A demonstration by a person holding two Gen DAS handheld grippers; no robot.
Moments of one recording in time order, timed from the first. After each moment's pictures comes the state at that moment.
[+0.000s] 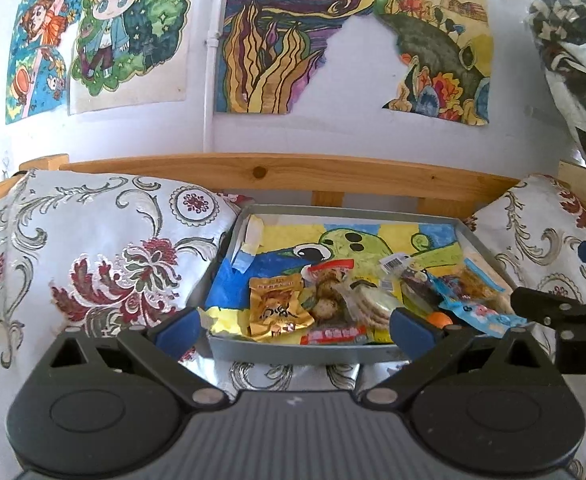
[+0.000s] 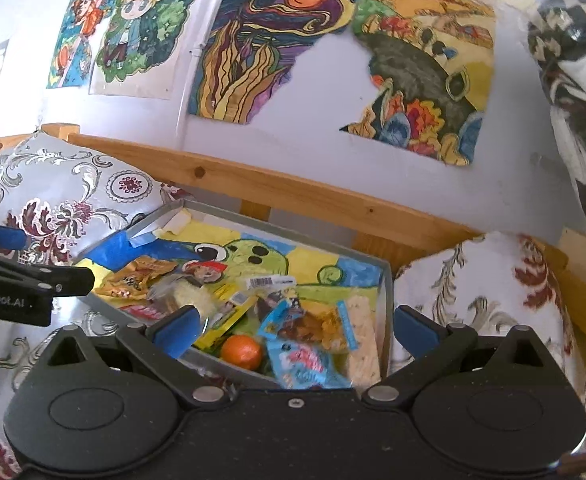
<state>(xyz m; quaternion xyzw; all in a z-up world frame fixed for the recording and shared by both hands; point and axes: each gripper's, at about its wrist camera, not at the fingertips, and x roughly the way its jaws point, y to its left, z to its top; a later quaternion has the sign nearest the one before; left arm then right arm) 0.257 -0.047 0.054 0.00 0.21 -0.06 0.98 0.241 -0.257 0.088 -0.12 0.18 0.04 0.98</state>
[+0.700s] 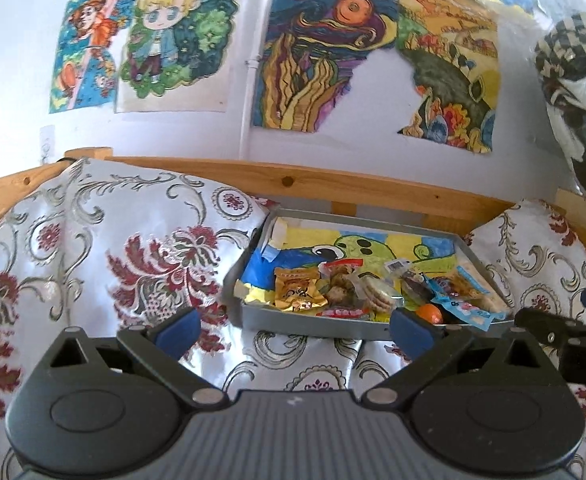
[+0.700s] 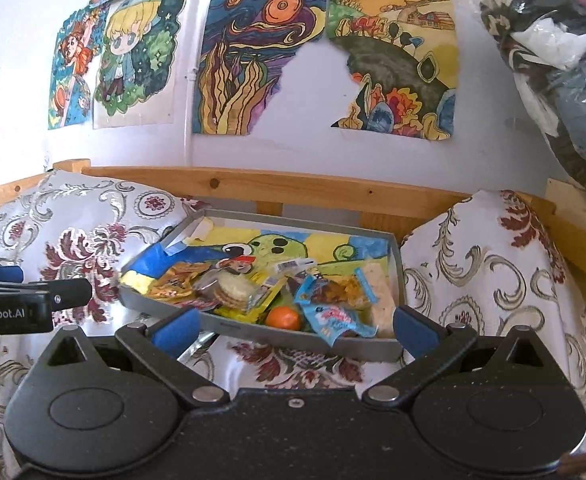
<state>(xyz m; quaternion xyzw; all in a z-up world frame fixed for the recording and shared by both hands) 0.187 -0.026 0.061 -0.04 0.19 -0.04 0.98 0.172 -0.252 0.090 -0.04 0.18 0.04 0.98</state>
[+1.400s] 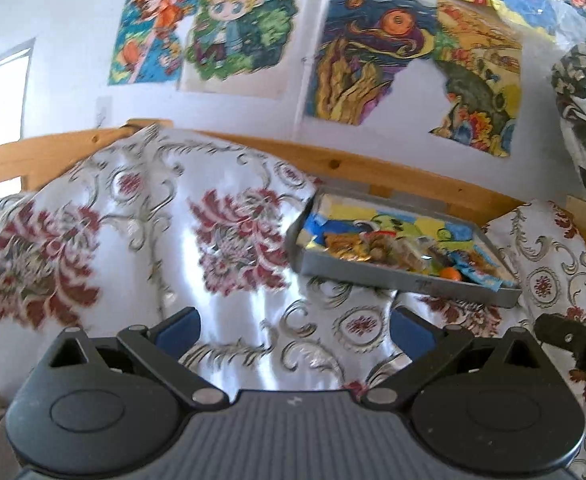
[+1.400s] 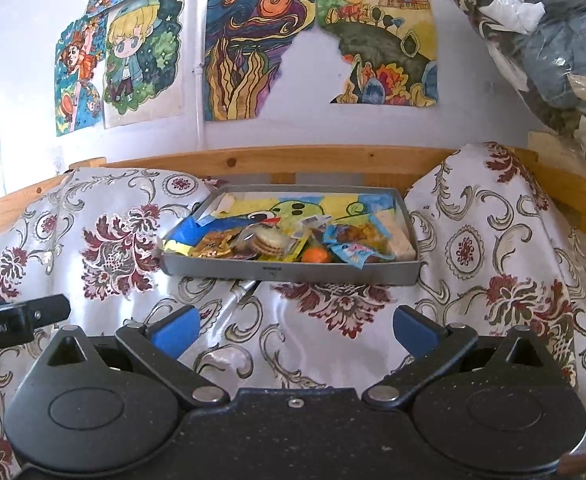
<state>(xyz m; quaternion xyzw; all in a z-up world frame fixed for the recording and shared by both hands) 0.104 0.028 0.037 -0.08 0.20 0.00 0.98 0.092 -0.226 0.070 0.01 0.21 0.03 0.98</state>
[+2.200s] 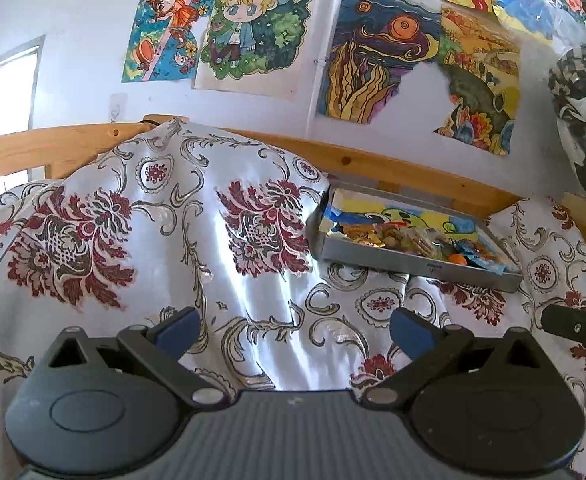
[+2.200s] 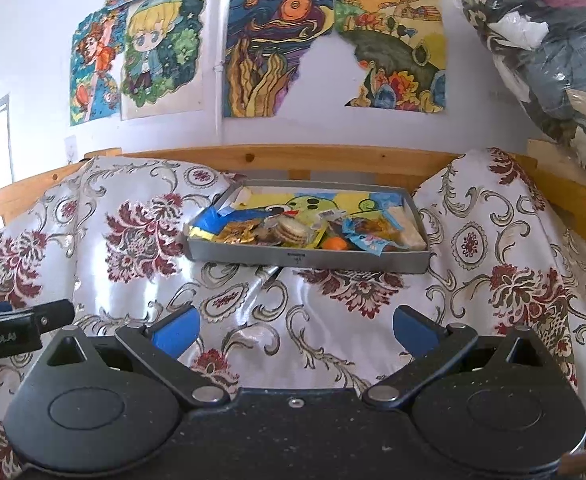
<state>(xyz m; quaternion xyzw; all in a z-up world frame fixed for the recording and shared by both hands) 0.071 0.055 0.025 -0.08 0.20 -0.01 0.98 0.053 -0.193 0.068 -0.01 0.20 0.03 0.98</state>
